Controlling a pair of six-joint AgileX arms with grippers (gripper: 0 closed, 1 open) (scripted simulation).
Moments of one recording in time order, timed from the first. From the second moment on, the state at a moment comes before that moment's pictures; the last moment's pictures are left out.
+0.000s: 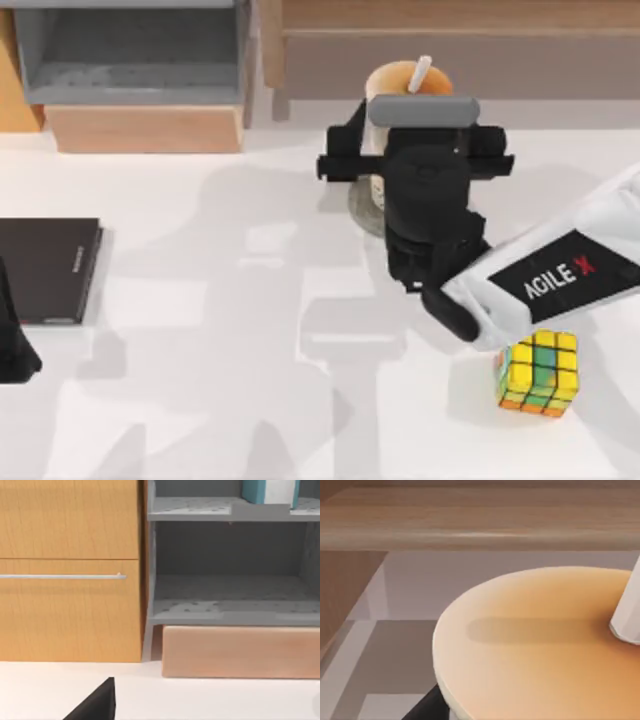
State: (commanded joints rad) left arm 0.00 0.00 0.00 0.00 0.00 0.00; right arm 0.68 2.19 1.03 1.07 0.73 0.07
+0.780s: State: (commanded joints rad) left arm 0.00 0.00 0.00 0.00 0.00 0.00; right arm 0.72 2.15 0.95 1.10 0.76 0.07
